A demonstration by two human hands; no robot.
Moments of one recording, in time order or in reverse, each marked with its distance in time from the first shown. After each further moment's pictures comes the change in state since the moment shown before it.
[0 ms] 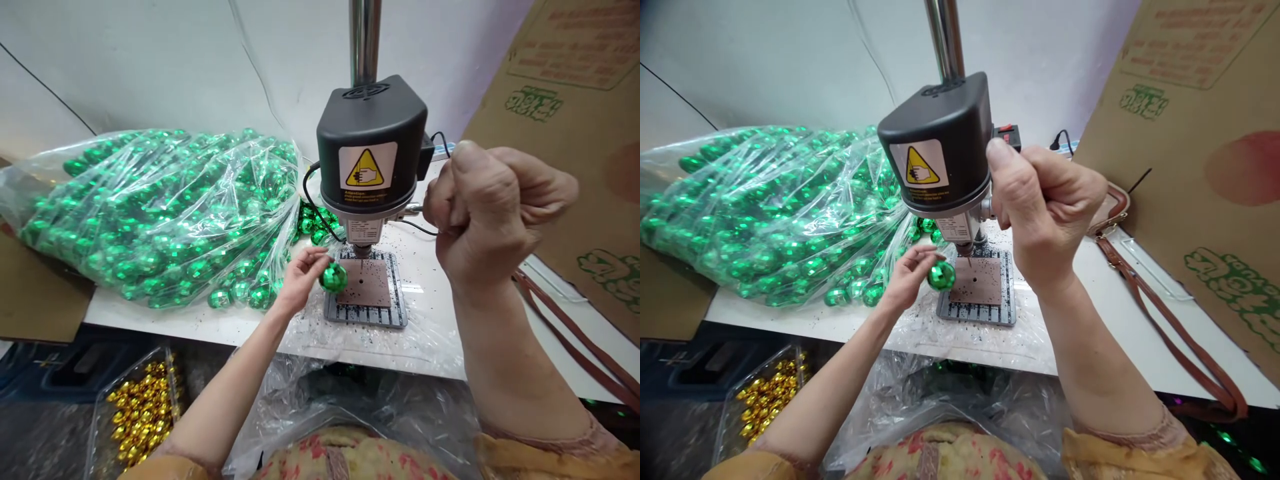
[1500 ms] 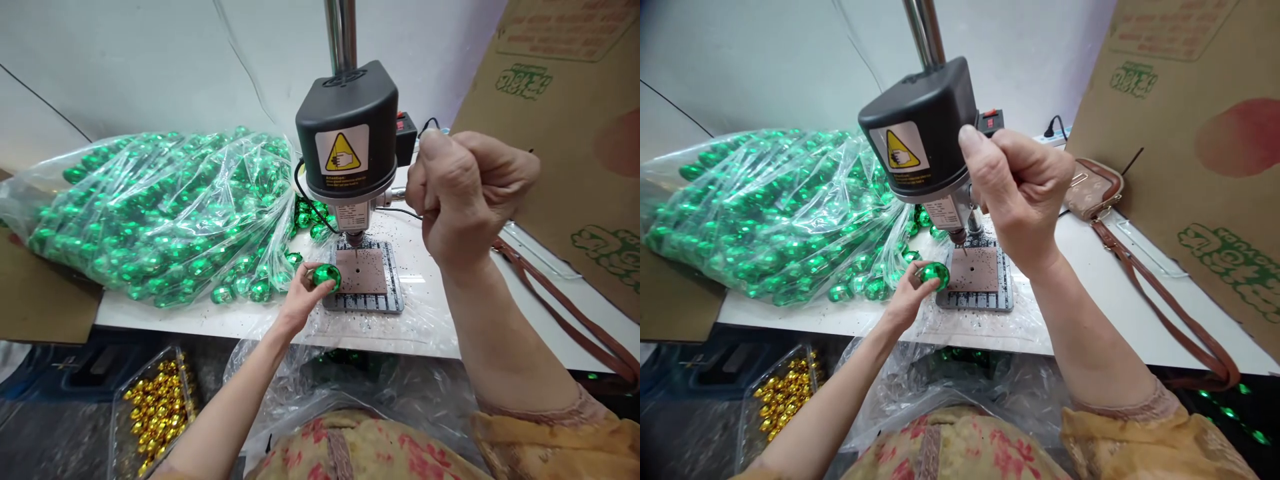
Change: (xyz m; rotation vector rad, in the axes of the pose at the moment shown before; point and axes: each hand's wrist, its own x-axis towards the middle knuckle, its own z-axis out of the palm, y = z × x) left_hand -0.052 0.016 0.012 -0.314 0.043 -0.352; right_hand -0.003 0.000 -0.003 0.014 -0.031 -0.032
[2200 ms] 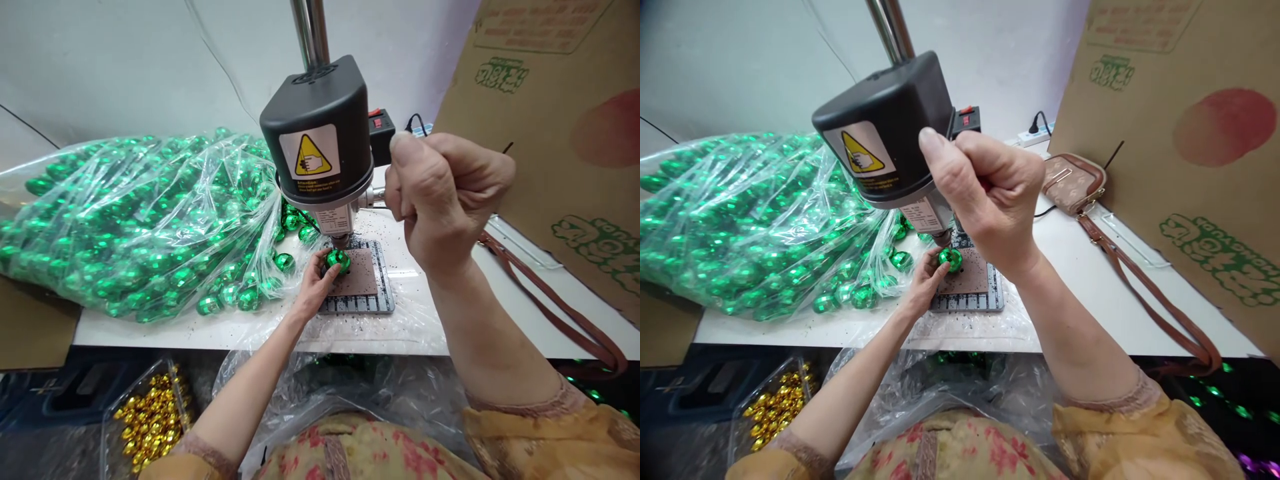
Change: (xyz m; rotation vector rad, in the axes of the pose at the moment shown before) left_hand 0.045 -0.030 0.032 0.141 -0.108 0.157; right_hand -0.011 0.001 -0.003 -0.263 -0.008 0.109
